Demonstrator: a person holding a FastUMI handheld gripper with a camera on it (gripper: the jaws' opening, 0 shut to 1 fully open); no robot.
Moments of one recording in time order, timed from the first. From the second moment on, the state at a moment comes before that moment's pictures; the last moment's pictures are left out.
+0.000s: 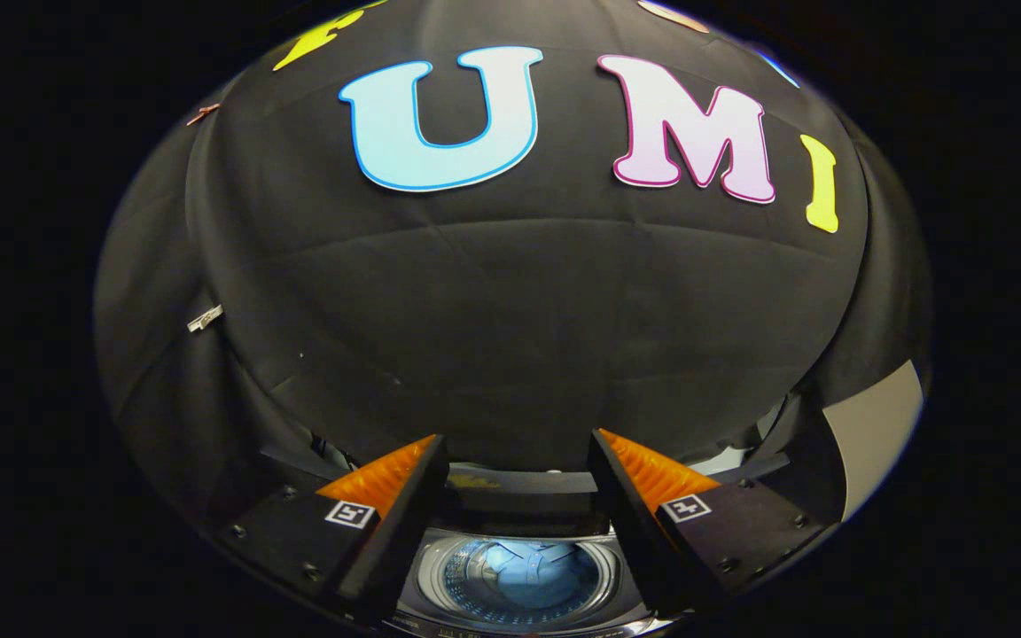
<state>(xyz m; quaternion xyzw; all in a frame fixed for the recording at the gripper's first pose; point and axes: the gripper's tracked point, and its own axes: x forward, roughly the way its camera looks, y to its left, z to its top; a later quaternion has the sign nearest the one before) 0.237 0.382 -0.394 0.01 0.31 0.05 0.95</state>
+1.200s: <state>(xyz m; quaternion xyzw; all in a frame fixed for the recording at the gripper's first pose) 0.114 0.393 -0.505 0.01 0.41 0.08 0.91</state>
